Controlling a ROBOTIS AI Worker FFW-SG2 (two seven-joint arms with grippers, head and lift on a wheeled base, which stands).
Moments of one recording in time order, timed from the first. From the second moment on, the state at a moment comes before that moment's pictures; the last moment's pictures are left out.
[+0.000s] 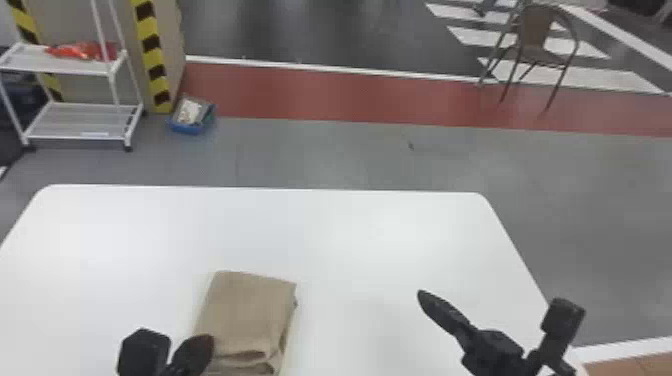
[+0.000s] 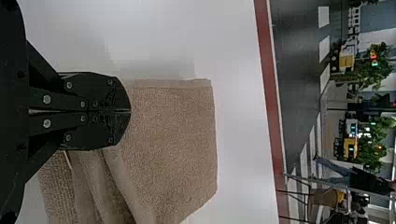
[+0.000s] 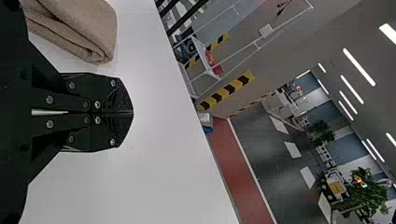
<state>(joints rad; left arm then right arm) 0.38 0.15 -0.21 -1.71 0.00 0.33 -0.15 0.44 0.00 -0.41 -1.92 -0.39 0.54 0.64</state>
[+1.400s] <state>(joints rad) 0.45 0.15 -0.21 -1.84 0.13 0.36 -0.19 0.43 0.00 -0.33 -1.92 -0.39 0.55 0.63</state>
